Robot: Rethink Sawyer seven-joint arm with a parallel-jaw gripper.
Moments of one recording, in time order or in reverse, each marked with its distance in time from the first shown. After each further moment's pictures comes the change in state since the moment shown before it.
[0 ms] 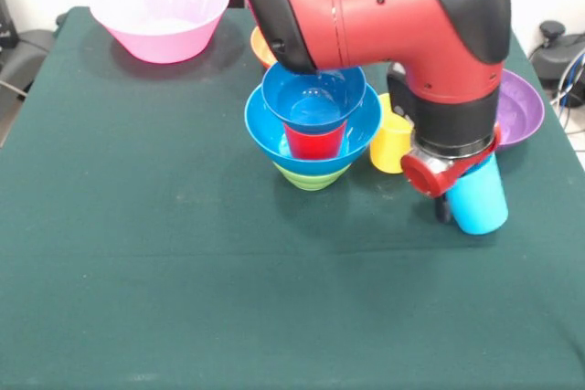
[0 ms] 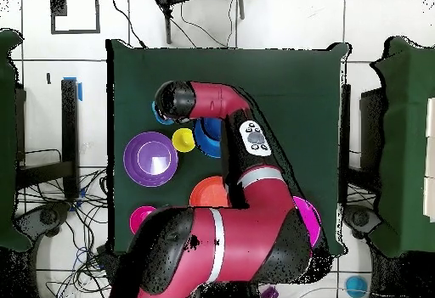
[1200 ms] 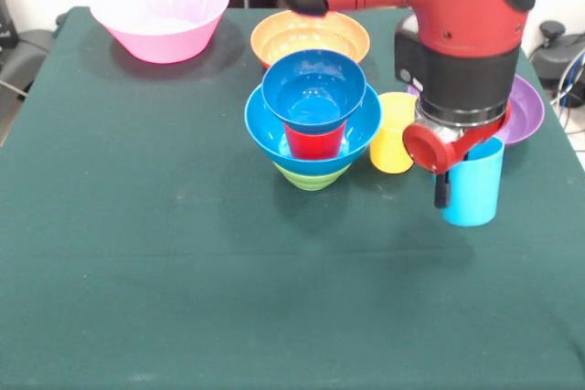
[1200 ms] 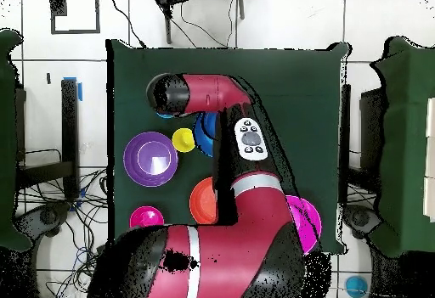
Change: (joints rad) arm 0.049 -0.098 -0.078 0.004 -0.010 0.000 0.000
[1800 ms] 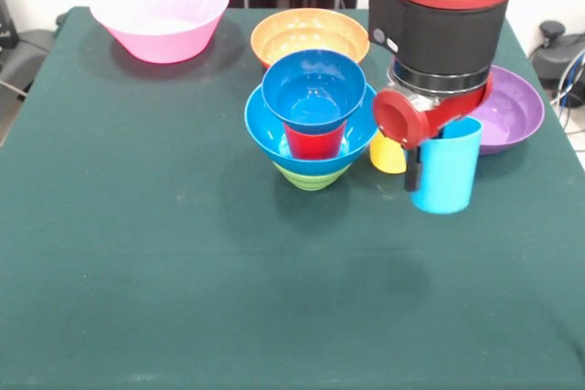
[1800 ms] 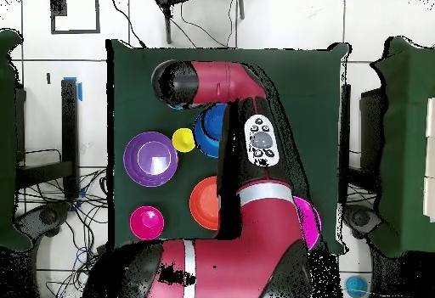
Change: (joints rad) arm -0.001 -0.063 -0.052 -0.043 -0.006 0.093 0.000
